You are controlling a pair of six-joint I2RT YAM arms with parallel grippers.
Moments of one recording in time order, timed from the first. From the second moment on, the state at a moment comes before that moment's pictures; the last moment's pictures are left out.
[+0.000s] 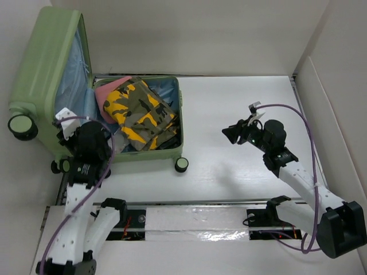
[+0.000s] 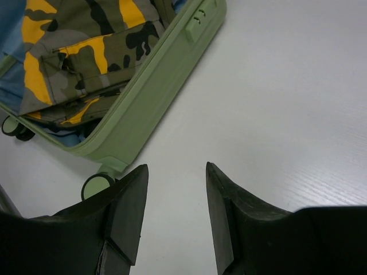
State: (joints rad) left arm -0.14 0.79 0.93 -0.52 -1.22 -0.27; right arm 0.33 0.98 0.58 0.24 -0.39 0.29
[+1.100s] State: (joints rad) left arm -0.19 0.81 0.89 -0.42 0.18 -0.08; right arm 0.41 1.49 0.92 0.26 -0.29 0.36
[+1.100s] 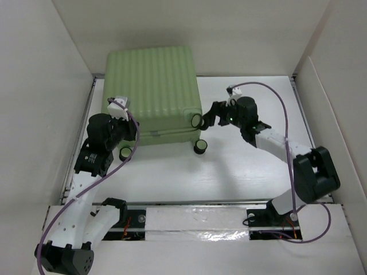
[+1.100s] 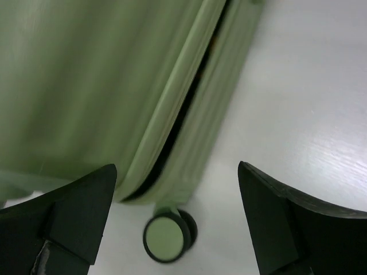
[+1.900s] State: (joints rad) left arm 0.17 1.30 1.23 -0.30 -0.19 -0.55; right arm 0.35 1.56 1.00 0.25 -0.07 0.39
